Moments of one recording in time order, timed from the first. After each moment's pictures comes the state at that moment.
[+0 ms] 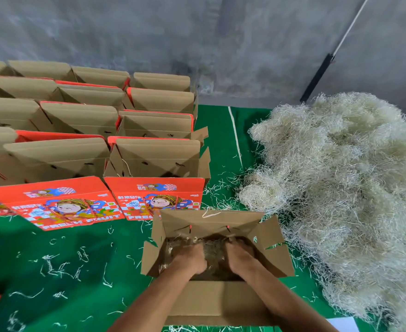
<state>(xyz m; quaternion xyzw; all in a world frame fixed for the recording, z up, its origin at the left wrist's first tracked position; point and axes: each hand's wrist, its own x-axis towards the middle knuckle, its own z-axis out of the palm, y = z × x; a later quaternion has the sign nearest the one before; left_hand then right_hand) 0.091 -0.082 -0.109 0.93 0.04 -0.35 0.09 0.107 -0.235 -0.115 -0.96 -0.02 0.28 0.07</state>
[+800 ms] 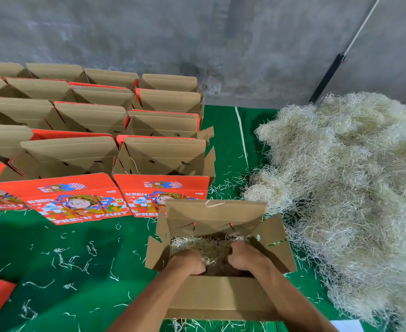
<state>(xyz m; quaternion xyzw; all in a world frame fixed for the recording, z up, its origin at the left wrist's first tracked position) 0.080 -0.073 -0.102 0.89 0.06 -0.44 0.08 0.112 -0.244 -0.102 -0.93 -0.04 0.35 0.10</state>
